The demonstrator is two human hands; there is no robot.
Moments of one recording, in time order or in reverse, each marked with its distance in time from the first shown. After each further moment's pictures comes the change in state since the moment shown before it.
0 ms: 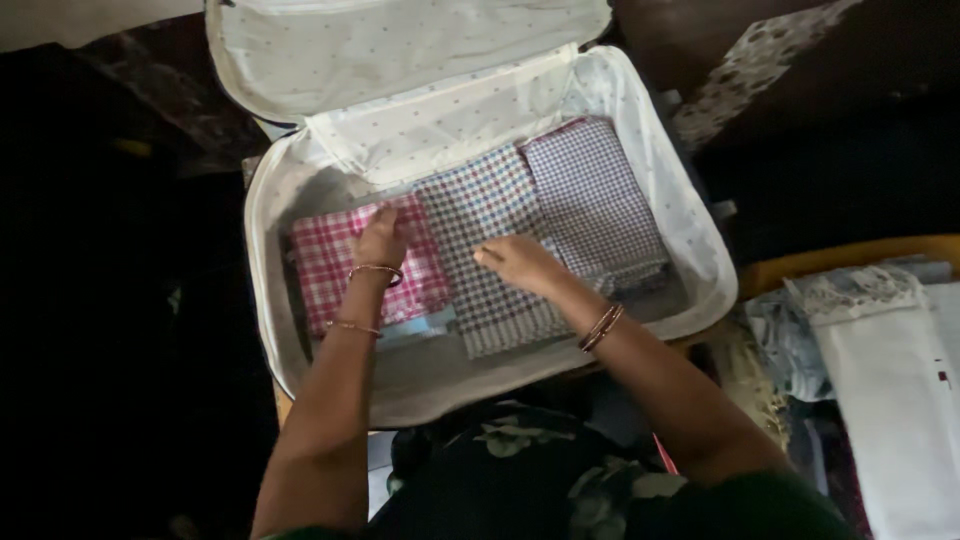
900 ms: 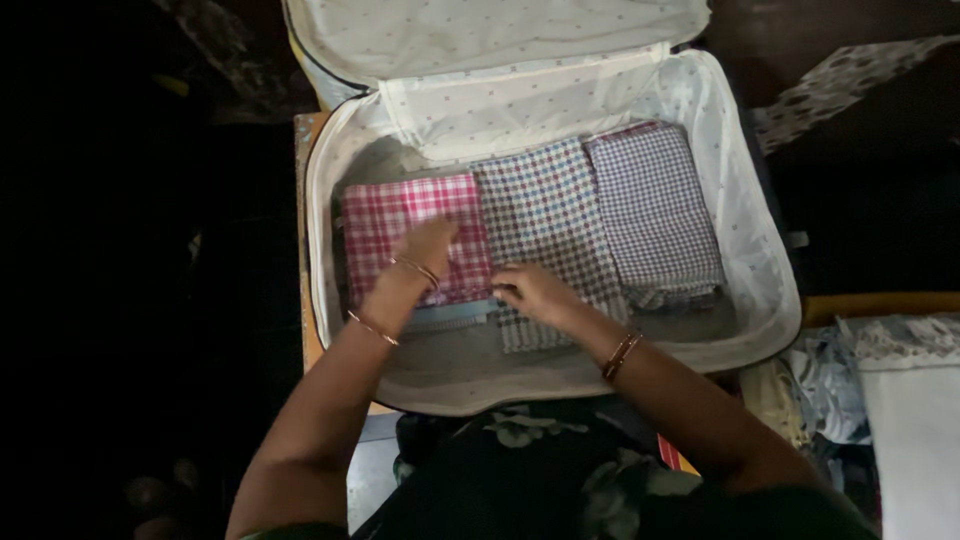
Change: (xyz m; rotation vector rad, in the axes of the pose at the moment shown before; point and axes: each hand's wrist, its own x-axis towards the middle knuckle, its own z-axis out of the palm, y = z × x) left_hand -0.054 0.006 -0.039 0.204 -0.238 0.304; right_hand -0.014 -0.059 0.039 -0.020 -0.151 -0.181
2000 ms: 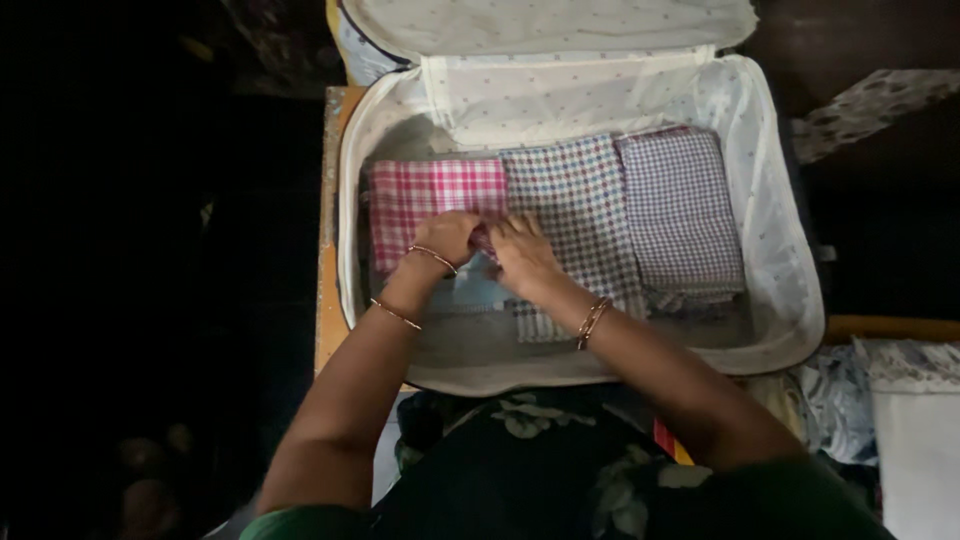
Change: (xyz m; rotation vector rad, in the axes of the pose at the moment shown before) left_hand -0.012 -0.002 0.014 -0.226 0.273 0.046; right_hand 0.052 -0.039 0.002 -0.546 0.131 0.030
